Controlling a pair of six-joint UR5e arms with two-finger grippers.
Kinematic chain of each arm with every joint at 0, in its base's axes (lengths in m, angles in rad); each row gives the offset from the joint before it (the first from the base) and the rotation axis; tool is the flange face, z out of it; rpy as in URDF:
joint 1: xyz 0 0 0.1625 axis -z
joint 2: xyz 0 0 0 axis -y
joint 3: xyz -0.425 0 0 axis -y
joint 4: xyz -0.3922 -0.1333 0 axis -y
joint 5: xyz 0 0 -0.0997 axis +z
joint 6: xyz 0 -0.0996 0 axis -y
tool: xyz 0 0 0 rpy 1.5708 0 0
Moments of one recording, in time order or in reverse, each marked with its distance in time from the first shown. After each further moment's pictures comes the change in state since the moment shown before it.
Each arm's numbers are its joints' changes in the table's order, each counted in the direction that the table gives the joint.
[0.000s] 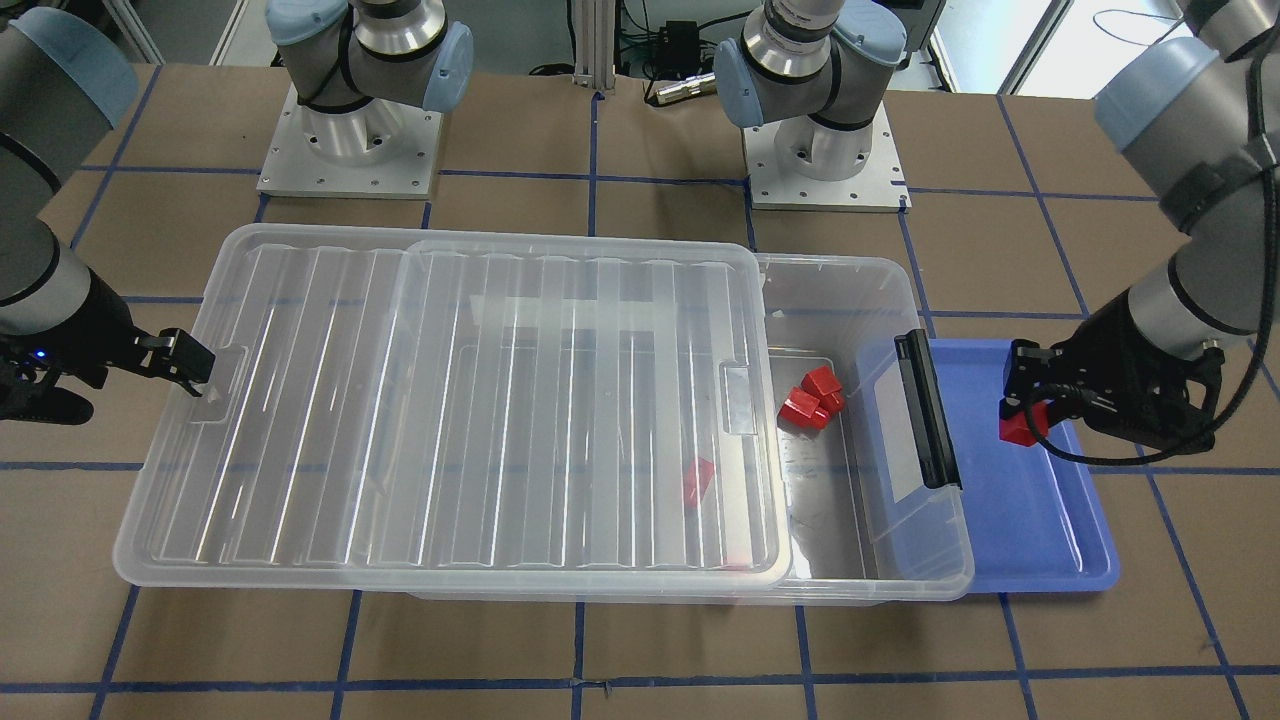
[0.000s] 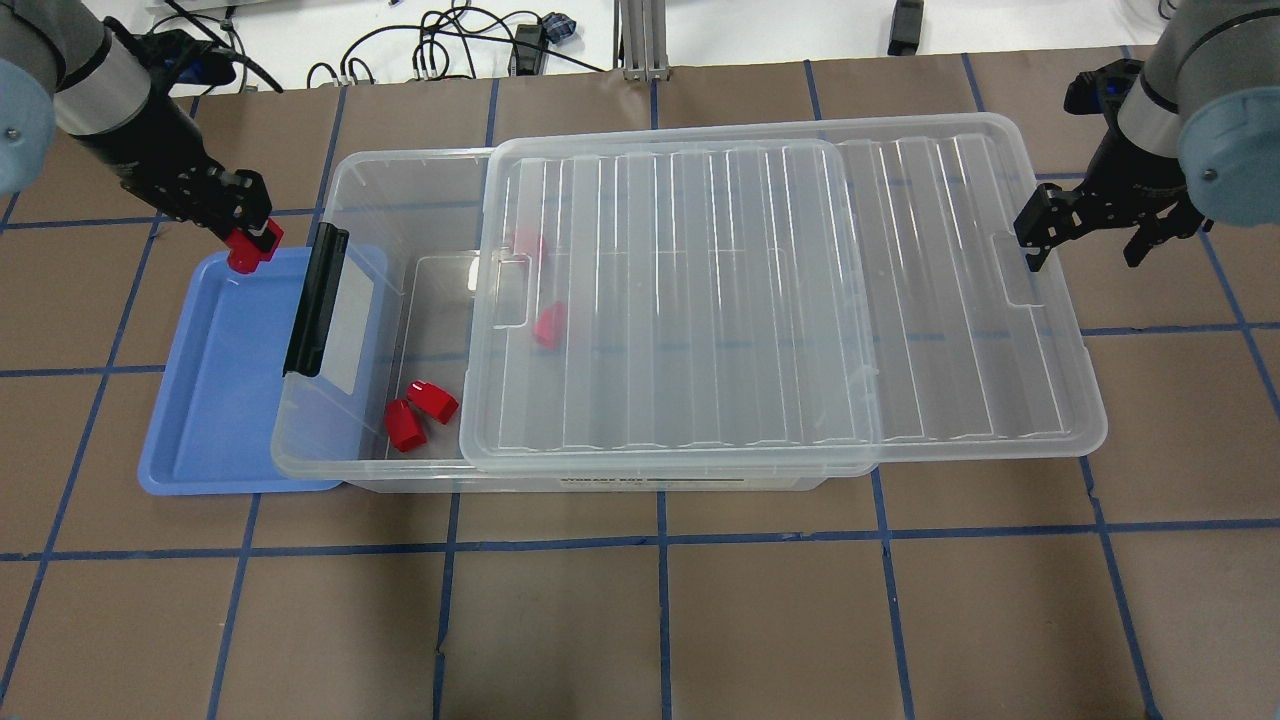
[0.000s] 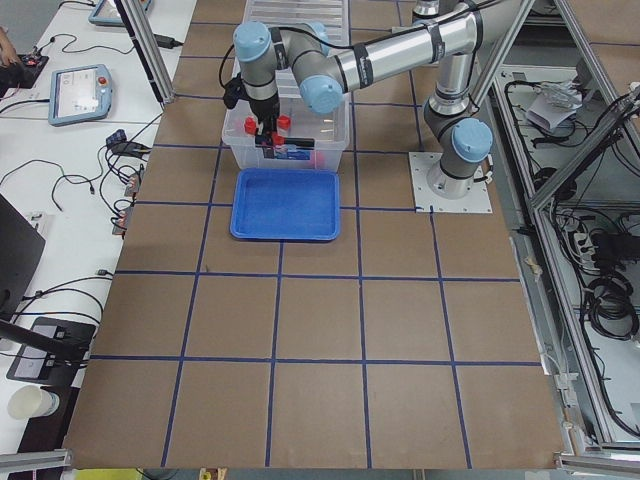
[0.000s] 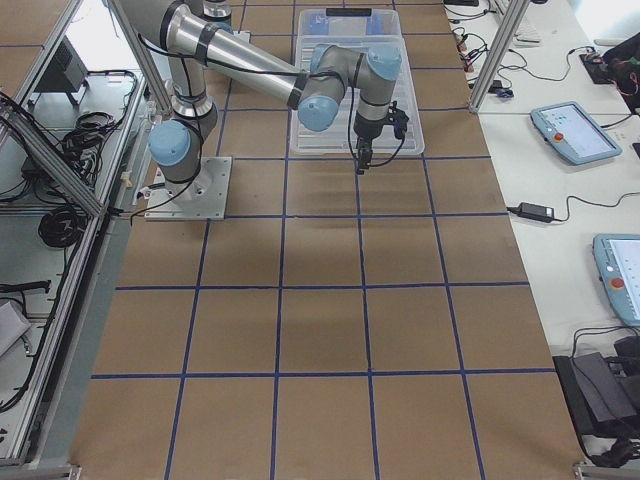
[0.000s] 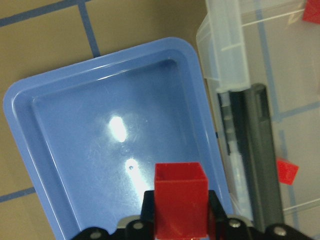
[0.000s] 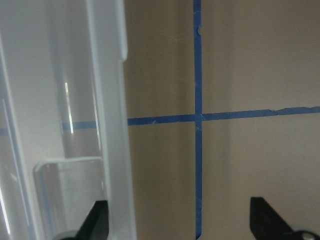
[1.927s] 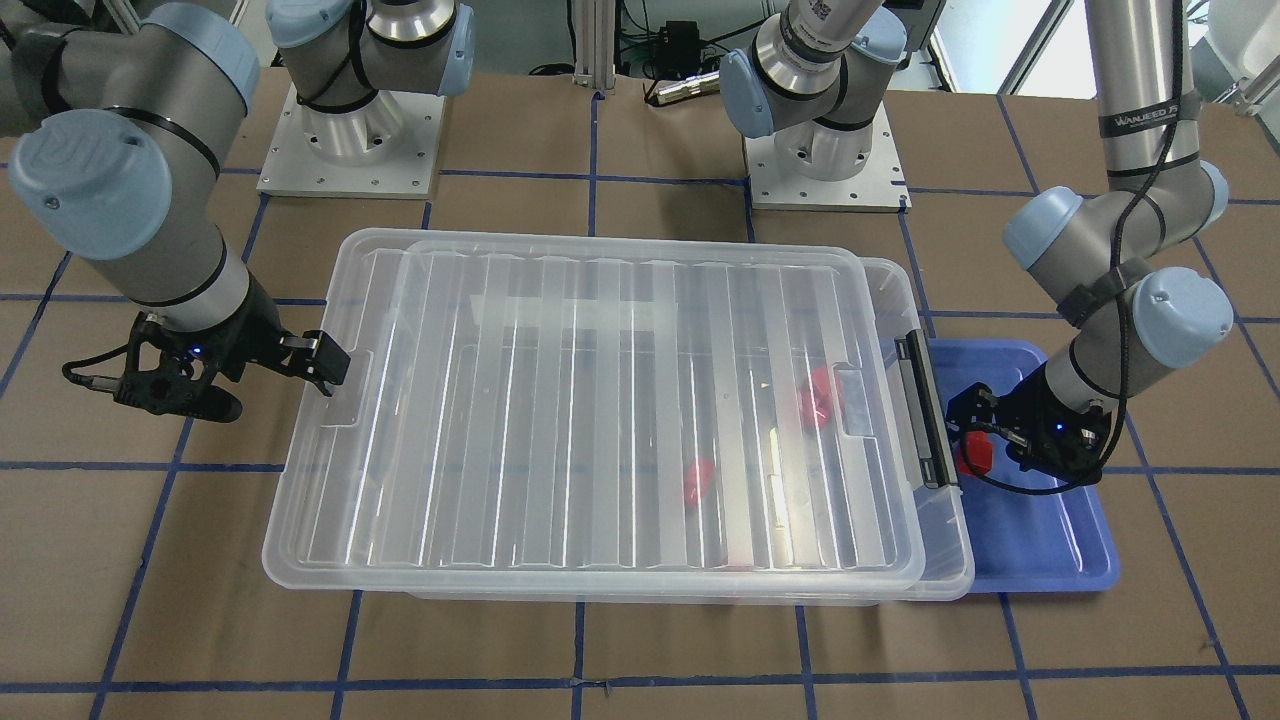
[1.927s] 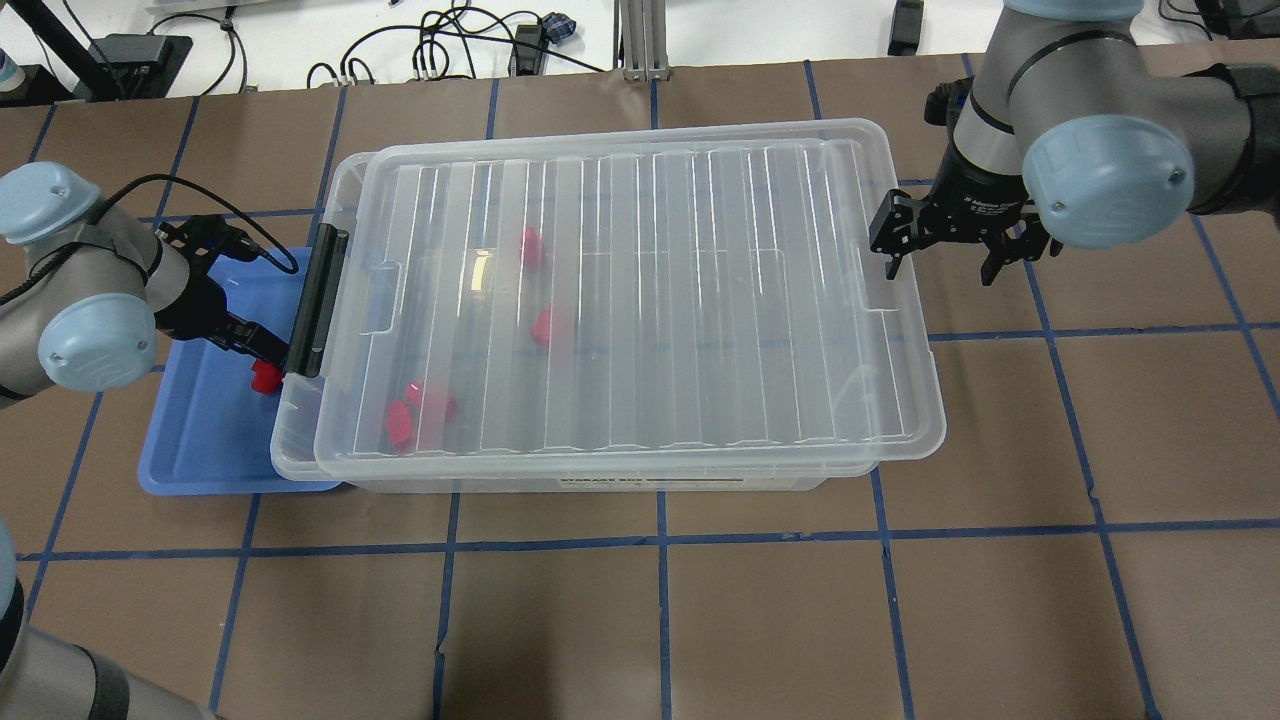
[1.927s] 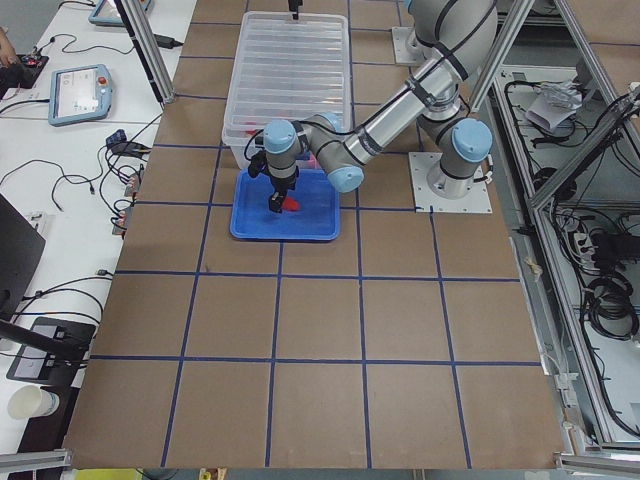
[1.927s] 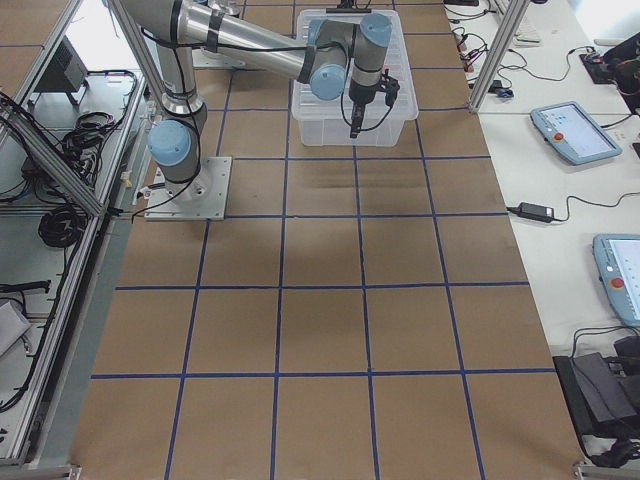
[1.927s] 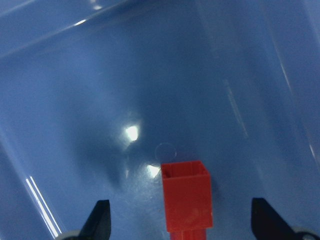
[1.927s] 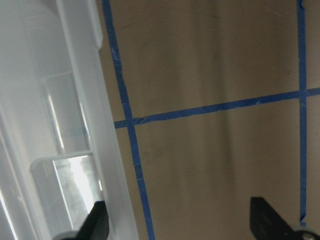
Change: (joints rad) left arm -0.213 -0.176 -0.382 0.572 -0.005 0.401; right arm -0.211 0.002 0.003 0.023 -0.071 0.326
